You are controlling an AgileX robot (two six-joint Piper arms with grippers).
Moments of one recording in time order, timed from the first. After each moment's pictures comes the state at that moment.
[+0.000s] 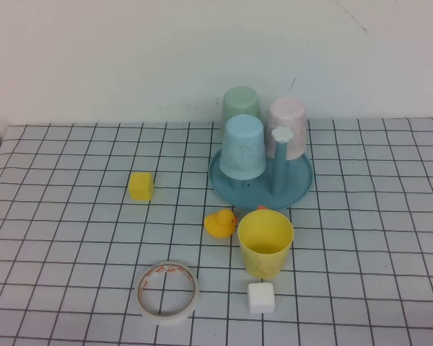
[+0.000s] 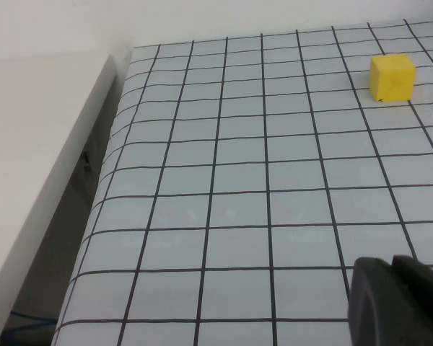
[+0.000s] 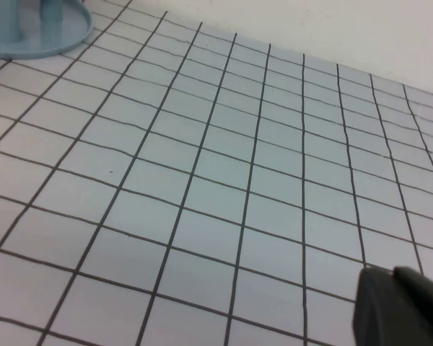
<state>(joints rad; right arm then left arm) 0.01 -0.01 0.02 -0.06 0.39 -0.22 0.04 -0.01 0.02 -0.09 0.35 0.10</state>
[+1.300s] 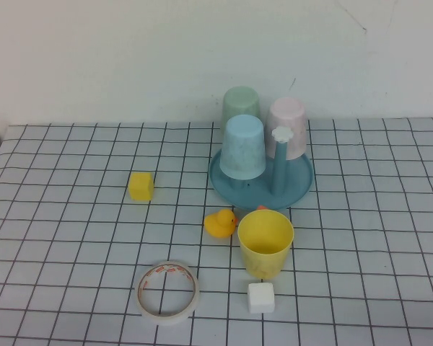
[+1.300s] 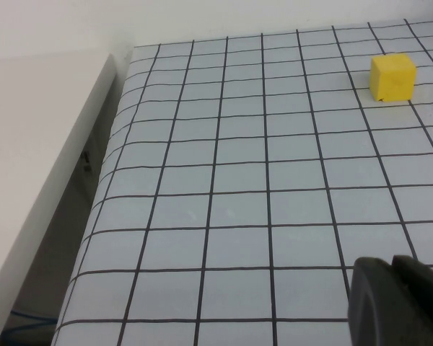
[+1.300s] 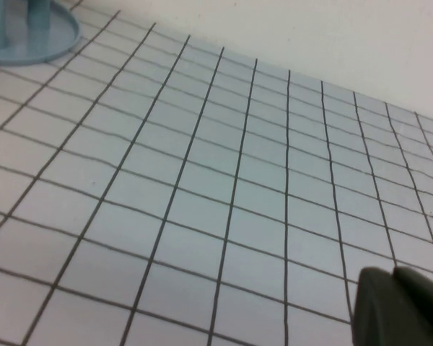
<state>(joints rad) 0.01 -0.01 0.02 -0.11 0.35 -0.21 0.04 -0.01 0.02 -0.09 0.35 0.10</state>
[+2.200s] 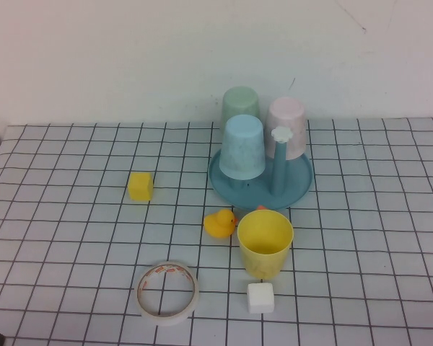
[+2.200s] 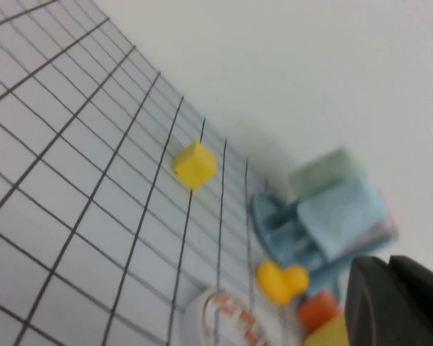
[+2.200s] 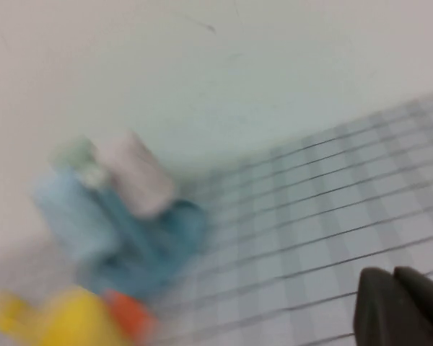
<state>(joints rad) 0.01 -0.01 0.03 0.37 0.19 0.00 0.04 -0.01 0.02 -0.92 0.26 -0.07</state>
